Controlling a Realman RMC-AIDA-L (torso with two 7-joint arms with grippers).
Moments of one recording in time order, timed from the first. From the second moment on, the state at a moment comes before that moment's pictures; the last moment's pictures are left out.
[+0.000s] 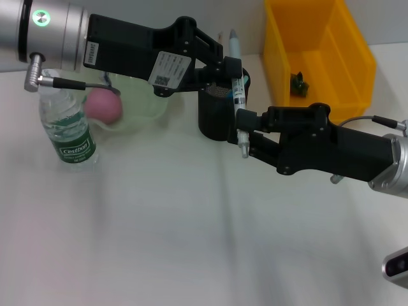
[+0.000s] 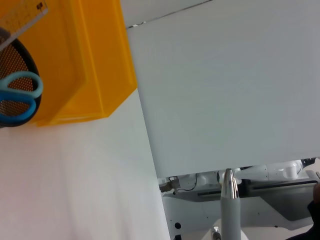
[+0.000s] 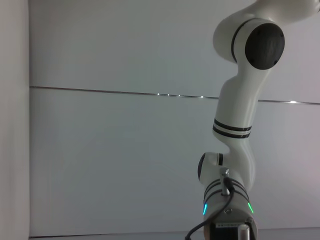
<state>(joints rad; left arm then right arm) -1.00 -2.01 0.78 0.70 2.03 1.72 -2.88 0.57 2.04 -0.78 -0.25 -1.56 -1.85 -0.81</state>
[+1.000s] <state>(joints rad) -0.99 -2.02 0.78 0.70 2.00 1.72 -2.86 0.56 2.03 -0.78 -0.25 -1.56 -1.87 -0.81</state>
